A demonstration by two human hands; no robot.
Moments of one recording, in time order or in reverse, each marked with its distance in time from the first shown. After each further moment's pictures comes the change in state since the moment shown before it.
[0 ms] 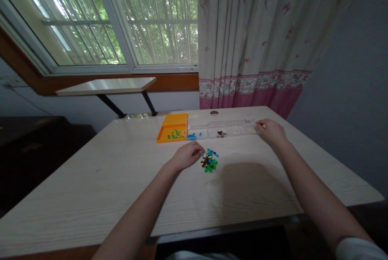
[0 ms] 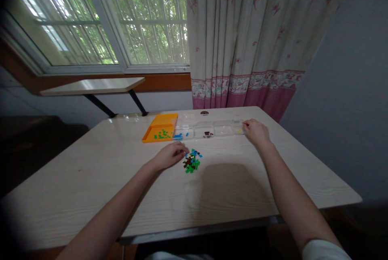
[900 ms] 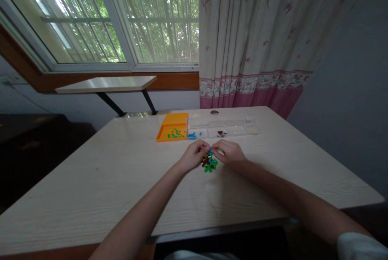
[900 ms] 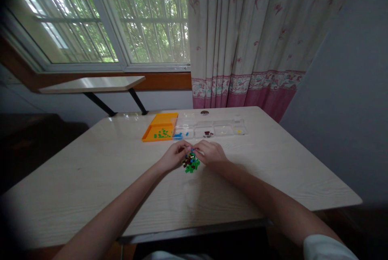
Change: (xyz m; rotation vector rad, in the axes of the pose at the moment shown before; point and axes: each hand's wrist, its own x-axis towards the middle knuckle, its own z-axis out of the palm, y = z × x) left_hand 0.011 0.018 0.025 -0.539 0.196 -0.107; right_hand -0.066 -0.156 0.007 0.546 0.090 -0.617
